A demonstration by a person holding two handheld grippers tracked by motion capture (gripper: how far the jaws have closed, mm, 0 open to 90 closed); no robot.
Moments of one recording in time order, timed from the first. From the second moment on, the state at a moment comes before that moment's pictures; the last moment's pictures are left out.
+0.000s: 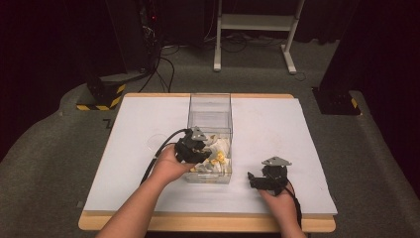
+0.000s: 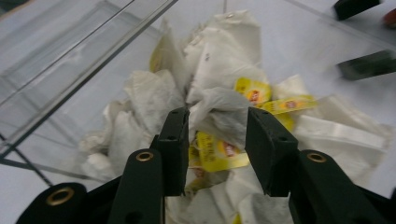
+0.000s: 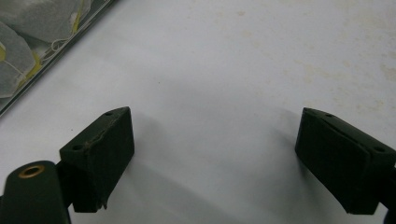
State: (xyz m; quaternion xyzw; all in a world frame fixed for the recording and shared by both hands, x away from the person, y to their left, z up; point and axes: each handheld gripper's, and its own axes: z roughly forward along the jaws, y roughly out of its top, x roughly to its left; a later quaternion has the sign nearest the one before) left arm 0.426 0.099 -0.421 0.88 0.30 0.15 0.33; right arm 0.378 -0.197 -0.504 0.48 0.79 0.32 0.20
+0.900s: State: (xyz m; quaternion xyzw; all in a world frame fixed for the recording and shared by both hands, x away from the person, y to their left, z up) left arm 0.428 0.094 -0.425 0.89 0.29 0.19 0.29; right arm 0.377 -0.197 -0.504 0.49 0.79 0.32 0.20
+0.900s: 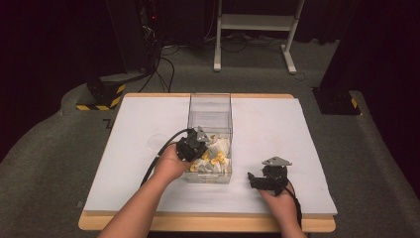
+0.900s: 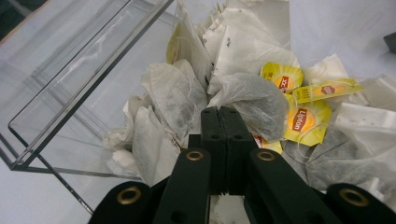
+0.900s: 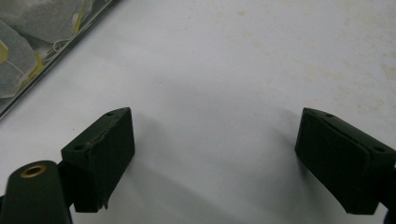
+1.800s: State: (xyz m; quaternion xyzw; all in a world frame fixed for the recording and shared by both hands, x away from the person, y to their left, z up) left arm 0.394 0.134 -0.420 0.84 0.31 0.18 0.42; right arm 0.377 -0.197 -0.505 0.48 0.79 0.32 0.20
